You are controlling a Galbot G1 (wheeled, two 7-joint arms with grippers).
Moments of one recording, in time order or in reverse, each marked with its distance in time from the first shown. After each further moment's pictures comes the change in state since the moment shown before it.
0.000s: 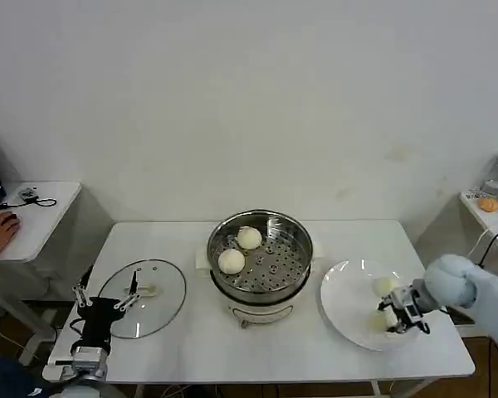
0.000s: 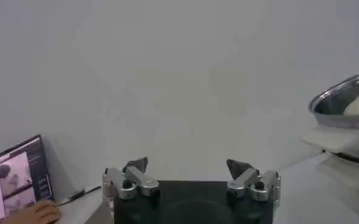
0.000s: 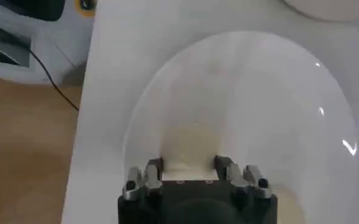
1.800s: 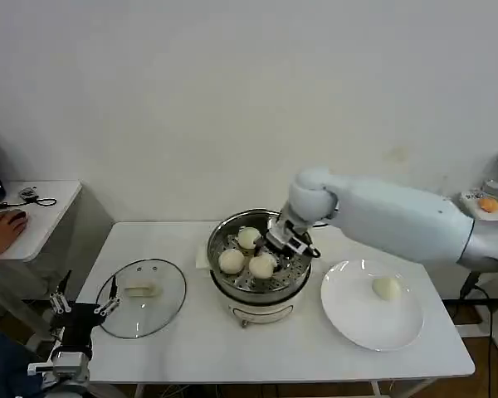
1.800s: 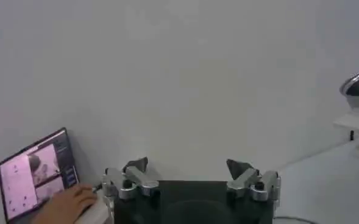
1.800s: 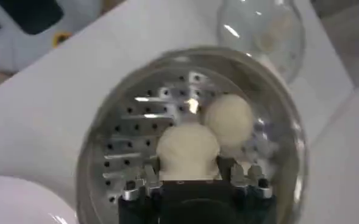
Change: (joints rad) left arm 0.031 -0.013 -0.083 0.002 -0.007 -0.006 -0.001; right arm 0.516 0.643 -0.373 -0.109 0.080 0.229 -0.093
